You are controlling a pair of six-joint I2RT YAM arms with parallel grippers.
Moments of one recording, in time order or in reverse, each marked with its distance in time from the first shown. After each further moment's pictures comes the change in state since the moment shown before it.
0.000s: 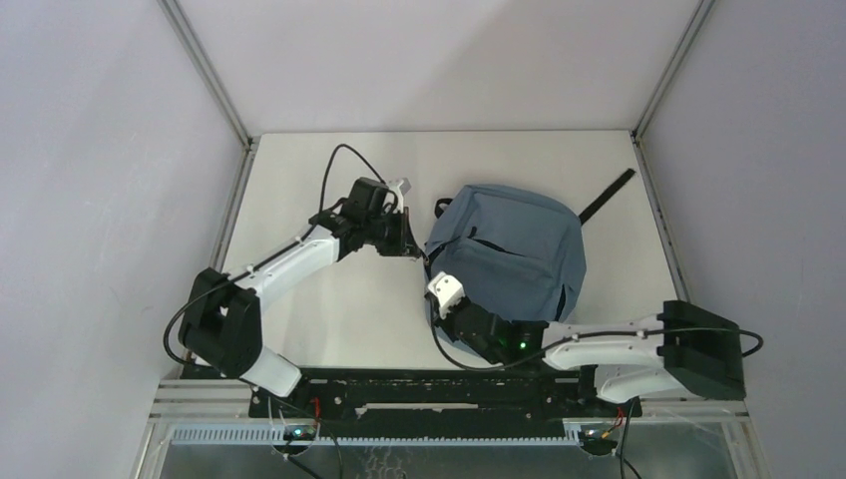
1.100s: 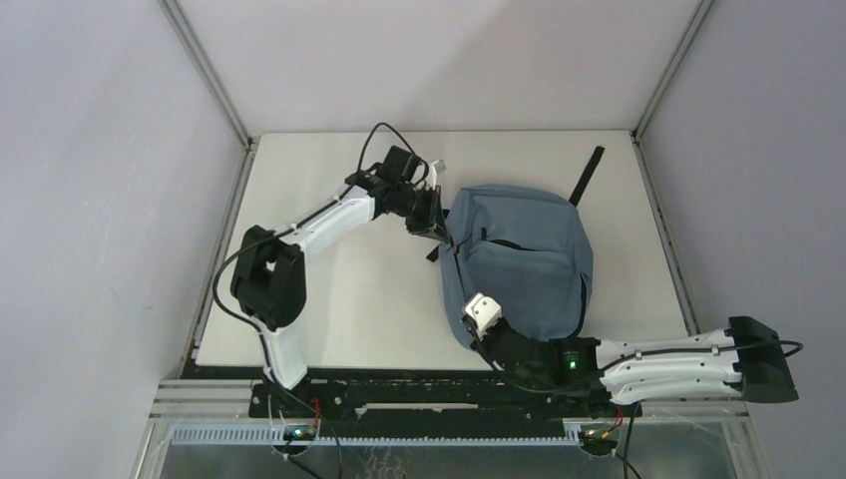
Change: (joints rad) left arm -0.026 0.351 0.448 -0.221 0.194 0.016; right arm 0.184 -0.435 -0.149 -0.352 0.130 0.082
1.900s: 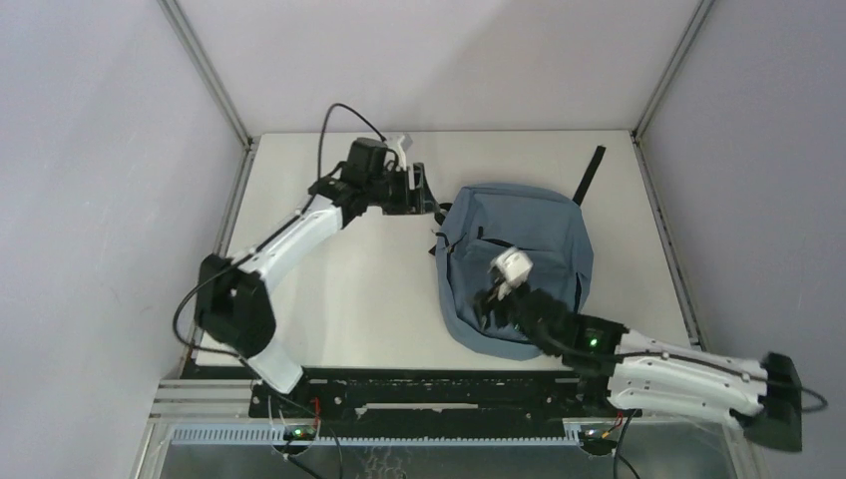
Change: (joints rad) left arm 0.058 -0.175 -0.139 0.182 -0.160 0.014; right arm -0.242 -0.088 0.077 -0.093 -0.143 0.051
